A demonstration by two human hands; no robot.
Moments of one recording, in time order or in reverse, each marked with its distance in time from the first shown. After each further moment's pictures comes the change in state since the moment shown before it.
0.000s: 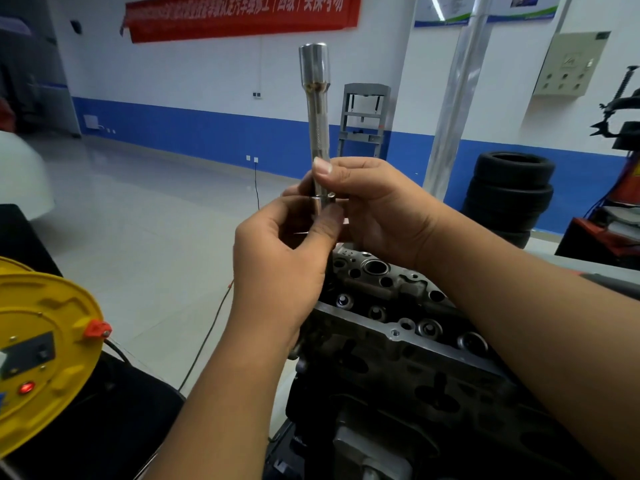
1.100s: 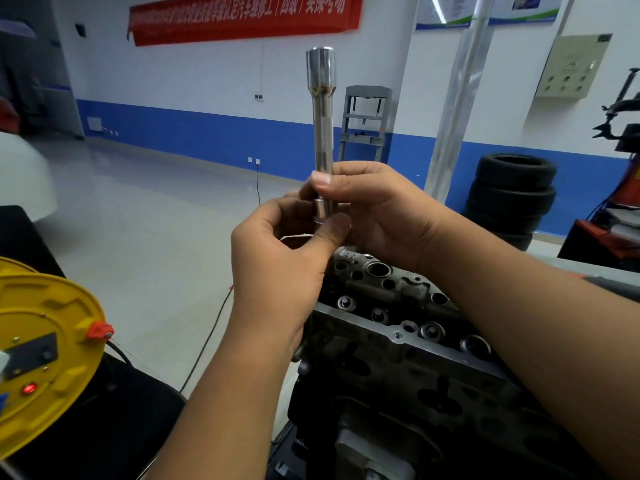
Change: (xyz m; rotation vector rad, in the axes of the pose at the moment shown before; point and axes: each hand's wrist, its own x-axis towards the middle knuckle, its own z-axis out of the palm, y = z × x) left_hand 0.000 -0.001 0.001 -0.043 0.068 -0.023; right_hand -0.002 -0.002 0.001 -0.021 0.016 0.017
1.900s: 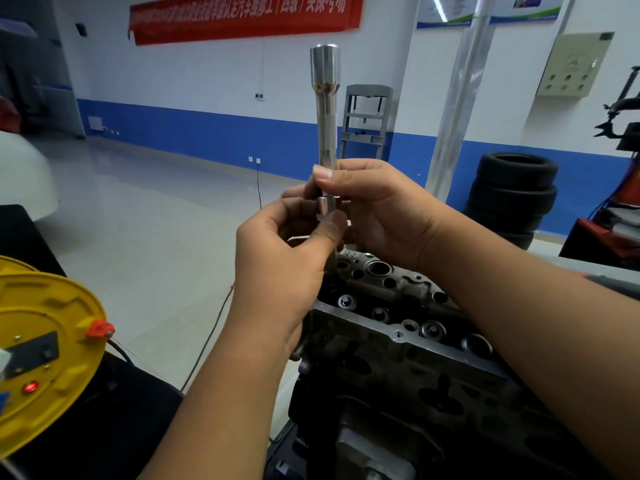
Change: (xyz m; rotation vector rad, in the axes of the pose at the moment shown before) left_hand 0.001 0.003 -0.002 -0.006 -0.087 -0.053; right_hand -0.001 0.000 0.002 0.003 -0.001 -0.007
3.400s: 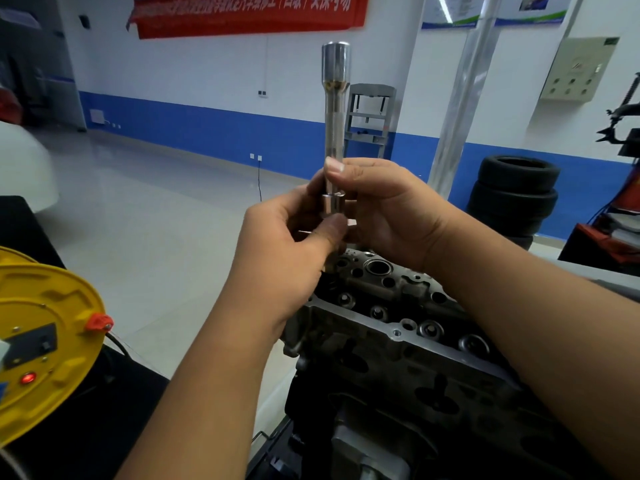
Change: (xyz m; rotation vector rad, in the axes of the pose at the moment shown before) left_hand 0.007 0.006 -0.008 0.158 -0.135 0.033; right_hand -0.002 0.000 -0.005 -0.009 -0.012 -0.003
